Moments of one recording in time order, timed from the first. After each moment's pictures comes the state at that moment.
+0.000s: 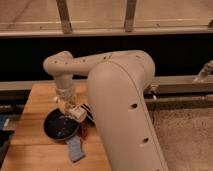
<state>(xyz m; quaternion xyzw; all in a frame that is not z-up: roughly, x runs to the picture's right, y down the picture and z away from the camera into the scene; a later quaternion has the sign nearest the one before) -0.199 0.111 0.768 -0.43 0.11 0.24 0.86</state>
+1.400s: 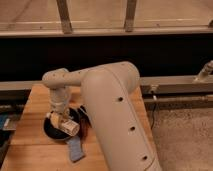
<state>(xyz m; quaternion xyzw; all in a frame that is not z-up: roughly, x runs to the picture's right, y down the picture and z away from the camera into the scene) -0.240 0.183 0.782 -0.52 0.09 0.20 0.82</state>
